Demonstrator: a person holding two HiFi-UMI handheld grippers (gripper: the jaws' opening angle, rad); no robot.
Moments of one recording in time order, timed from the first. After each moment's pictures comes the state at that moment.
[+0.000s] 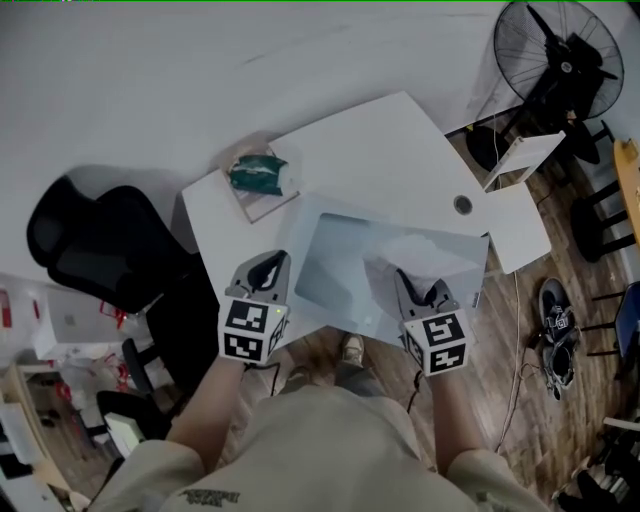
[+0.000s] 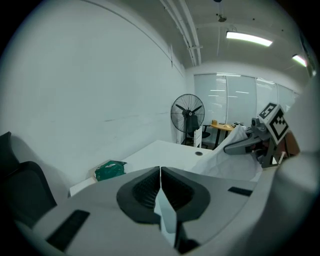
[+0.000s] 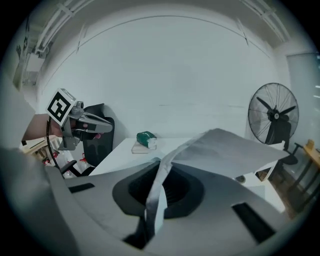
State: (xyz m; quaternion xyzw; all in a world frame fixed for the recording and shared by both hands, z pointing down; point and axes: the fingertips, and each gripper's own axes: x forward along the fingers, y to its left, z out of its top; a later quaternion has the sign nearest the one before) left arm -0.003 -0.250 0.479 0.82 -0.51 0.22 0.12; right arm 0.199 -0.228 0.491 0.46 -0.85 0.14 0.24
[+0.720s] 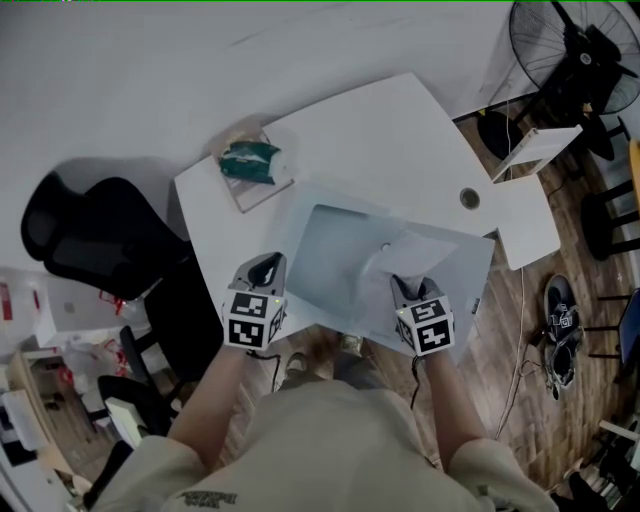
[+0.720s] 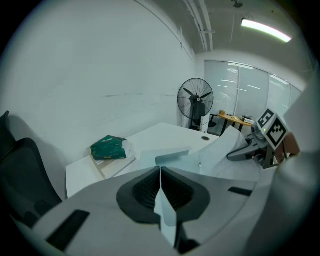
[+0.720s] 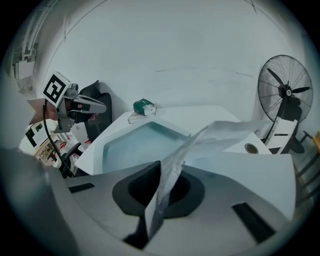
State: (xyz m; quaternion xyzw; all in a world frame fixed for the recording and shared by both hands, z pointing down) left arm -0.001 -0.263 0.569 0.78 -0.52 0.28 0.19; right arm 0.228 -0.239 0.618 0.40 -0.82 0.23 0.34
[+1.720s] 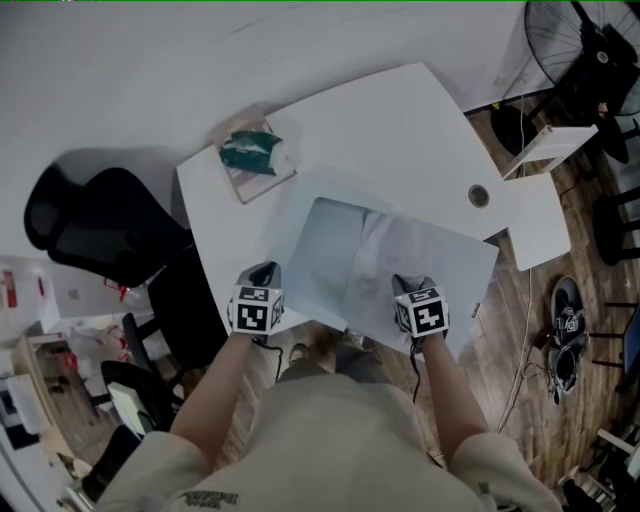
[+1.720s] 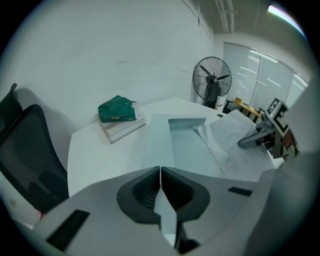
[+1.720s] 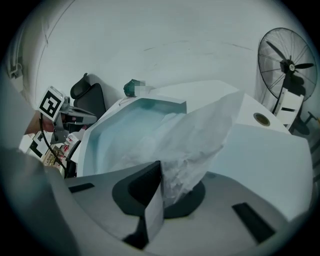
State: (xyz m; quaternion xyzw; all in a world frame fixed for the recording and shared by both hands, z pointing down) left arm -0.032 -0.237 0.677 0.71 -0.55 0.35 0.28; right arm 0.246 -0.241 0.700 0.38 -0.79 0.31 0.36
